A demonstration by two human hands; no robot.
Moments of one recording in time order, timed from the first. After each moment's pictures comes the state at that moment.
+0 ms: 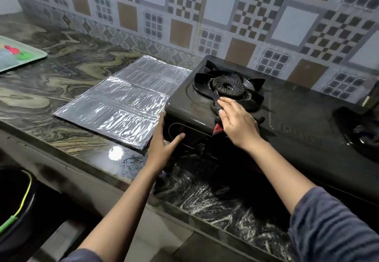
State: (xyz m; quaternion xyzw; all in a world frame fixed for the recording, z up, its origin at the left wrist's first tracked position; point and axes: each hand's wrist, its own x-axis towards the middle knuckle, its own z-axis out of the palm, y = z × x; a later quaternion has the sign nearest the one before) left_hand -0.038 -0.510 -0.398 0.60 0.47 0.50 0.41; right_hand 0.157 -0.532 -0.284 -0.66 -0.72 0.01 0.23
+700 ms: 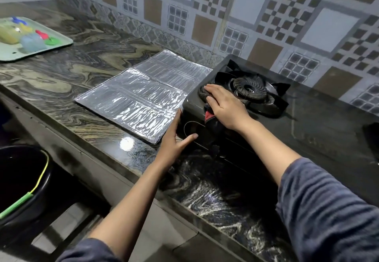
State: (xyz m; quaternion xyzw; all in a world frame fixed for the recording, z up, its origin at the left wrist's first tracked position) left_hand -0.046 -0.509 -0.399 0.59 0.46 0.50 0.43; right_hand 0.113 -0.468 -0.283 -0.57 -0.79 0.07 0.20
